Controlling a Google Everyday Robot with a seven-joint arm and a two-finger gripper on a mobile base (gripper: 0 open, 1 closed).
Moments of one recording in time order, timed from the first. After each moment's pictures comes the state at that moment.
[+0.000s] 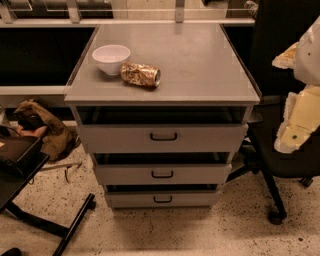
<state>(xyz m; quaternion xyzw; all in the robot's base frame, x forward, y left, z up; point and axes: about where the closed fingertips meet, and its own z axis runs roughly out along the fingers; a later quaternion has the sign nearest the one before) 0.438 -0.216 0.977 -0.60 0.78 -0.04 0.16</state>
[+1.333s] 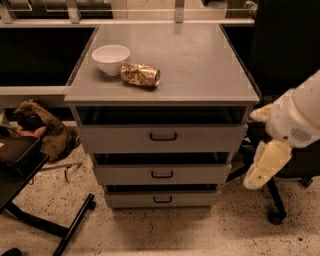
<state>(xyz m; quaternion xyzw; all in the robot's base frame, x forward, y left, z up) 0.438 -0.209 0.859 -0.56 0.80 0.07 0.18</state>
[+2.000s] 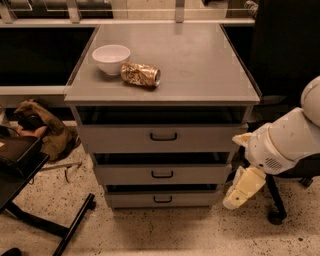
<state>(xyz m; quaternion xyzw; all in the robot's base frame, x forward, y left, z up) 0.430 -0.178 0.784 -0.55 0.80 0.13 0.20</state>
